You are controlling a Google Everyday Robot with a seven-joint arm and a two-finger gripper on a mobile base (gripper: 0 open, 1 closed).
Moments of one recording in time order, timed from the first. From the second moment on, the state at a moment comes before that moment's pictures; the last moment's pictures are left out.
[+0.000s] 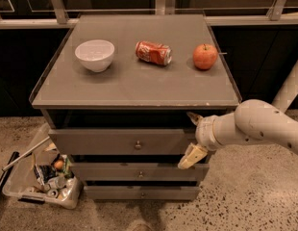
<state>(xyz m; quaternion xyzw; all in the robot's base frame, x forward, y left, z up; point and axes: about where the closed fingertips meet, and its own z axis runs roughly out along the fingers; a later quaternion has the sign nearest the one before) 0.539 -0.137 0.668 -0.59 0.72 0.10 0.35</state>
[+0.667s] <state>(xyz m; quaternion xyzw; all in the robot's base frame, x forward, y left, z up) 0.549 -0.124 0.652 -0.61 0.71 0.11 0.34</state>
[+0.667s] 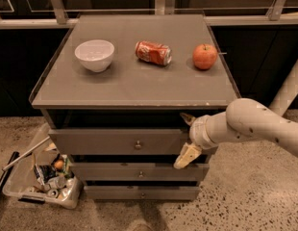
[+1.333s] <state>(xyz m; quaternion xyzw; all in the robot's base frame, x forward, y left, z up) 0.549 -0.124 0.652 -0.61 0.71 0.11 0.34</state>
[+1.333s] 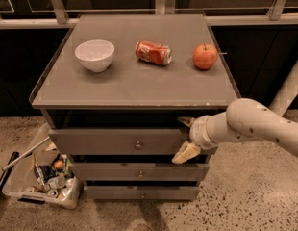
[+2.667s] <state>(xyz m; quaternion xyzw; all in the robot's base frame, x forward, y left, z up) 0.510 -0.104 0.669 -0.62 0.69 0.16 0.34</state>
